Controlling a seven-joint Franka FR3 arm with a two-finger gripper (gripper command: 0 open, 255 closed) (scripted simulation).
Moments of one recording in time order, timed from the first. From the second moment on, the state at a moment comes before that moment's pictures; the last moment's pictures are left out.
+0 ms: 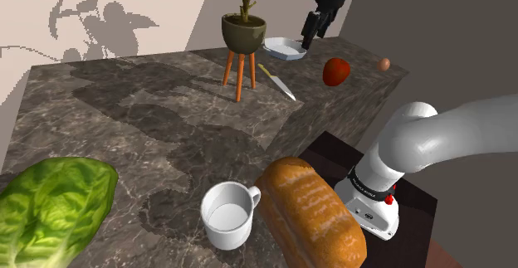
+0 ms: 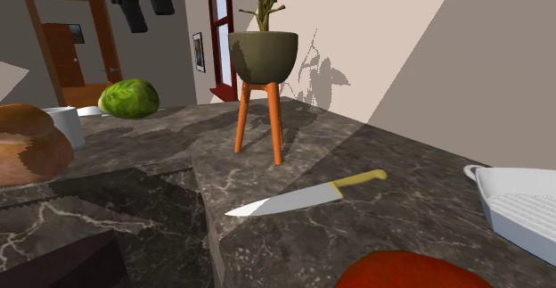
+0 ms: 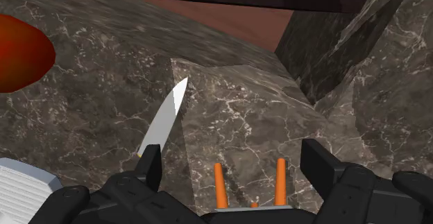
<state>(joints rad) 0.02 -0.78 0.05 -2.36 -0.12 1.71 -0.03</state>
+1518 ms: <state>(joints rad) -0.09 0.07 -0.09 -1.93 -0.09 1.91 -0.05</state>
